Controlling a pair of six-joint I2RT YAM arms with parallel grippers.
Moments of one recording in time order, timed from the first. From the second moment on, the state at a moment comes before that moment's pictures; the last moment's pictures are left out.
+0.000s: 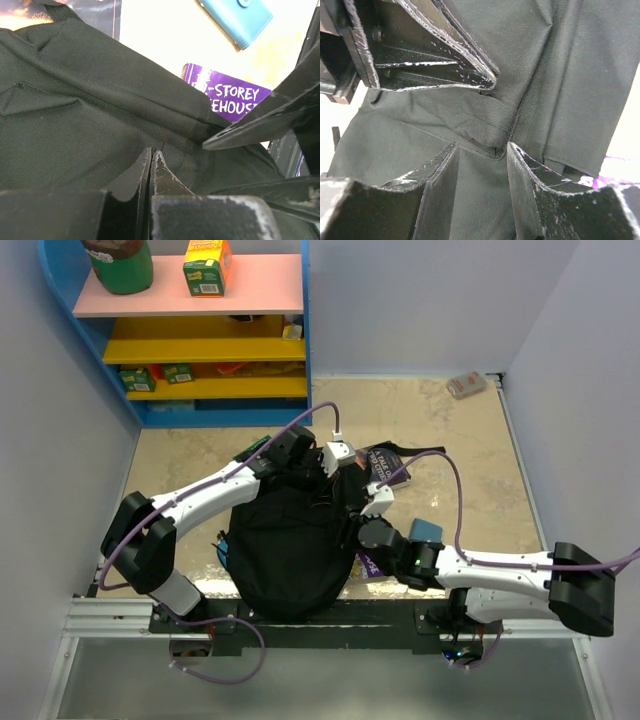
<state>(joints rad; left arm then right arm) -0.71 1.58 1.15 -0.38 0.48 0.17 1.18 1.11 0.48 0.19 0.60 0.80</state>
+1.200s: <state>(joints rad) -0.71 1.50 1.12 -0.47 0.21 0.17 1.18 1.16 0.45 0.21 0.67 0.81</state>
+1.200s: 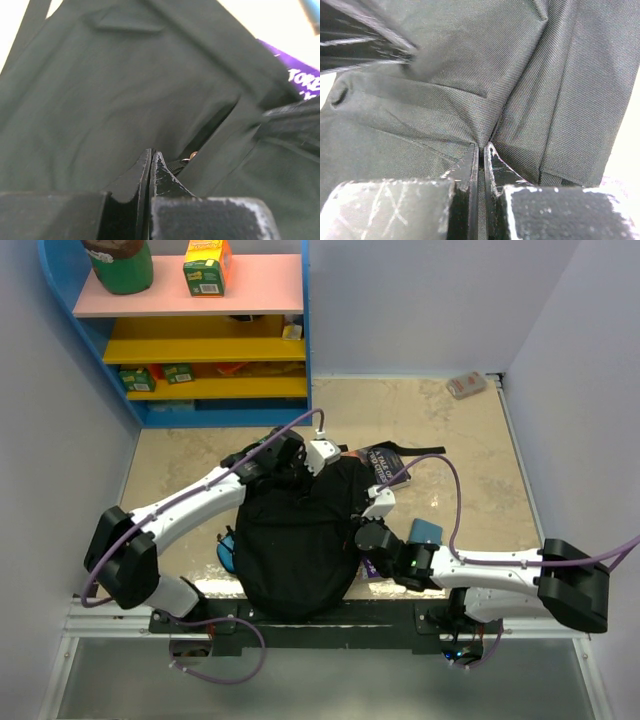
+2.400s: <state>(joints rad) -0.50 1.26 0.96 -0.57 -0.29 0.27 1.18 1.14 0.41 0.23 0.64 0.73</state>
